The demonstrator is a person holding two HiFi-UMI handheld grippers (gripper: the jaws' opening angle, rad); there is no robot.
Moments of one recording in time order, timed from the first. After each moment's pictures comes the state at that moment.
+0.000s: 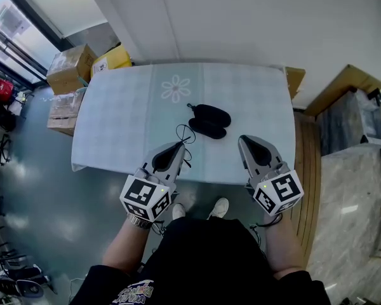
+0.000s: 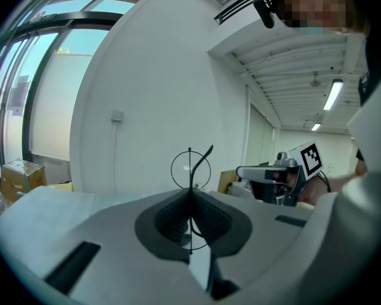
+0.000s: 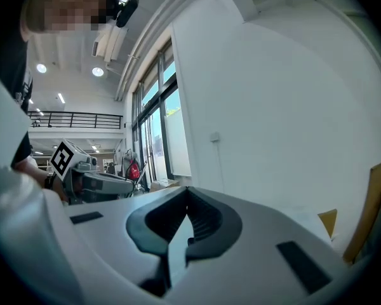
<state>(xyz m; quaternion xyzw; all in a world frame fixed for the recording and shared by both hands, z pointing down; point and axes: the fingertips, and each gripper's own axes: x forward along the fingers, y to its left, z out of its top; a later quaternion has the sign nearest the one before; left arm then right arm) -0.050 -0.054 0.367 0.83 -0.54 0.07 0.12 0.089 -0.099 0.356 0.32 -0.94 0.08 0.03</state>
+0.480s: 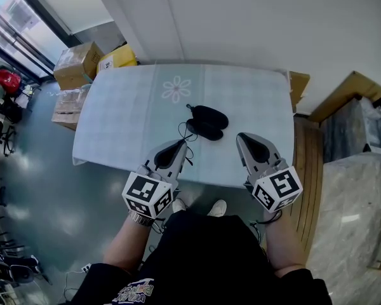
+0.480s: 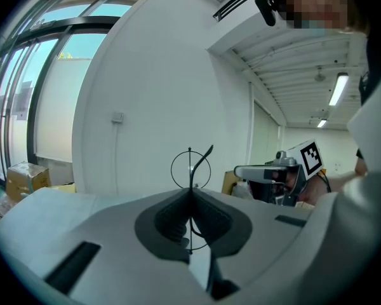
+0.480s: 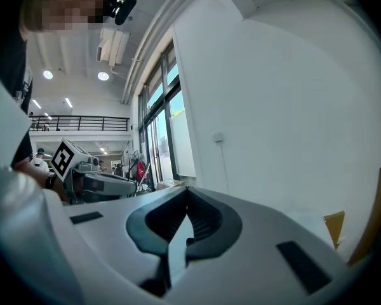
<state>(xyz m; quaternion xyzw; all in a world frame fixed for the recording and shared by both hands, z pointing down) -0.023 -0.065 0.364 0.81 -0.56 0.08 0.12 0.104 -0.116 0.356 0.28 -0.96 0.08 0.02</state>
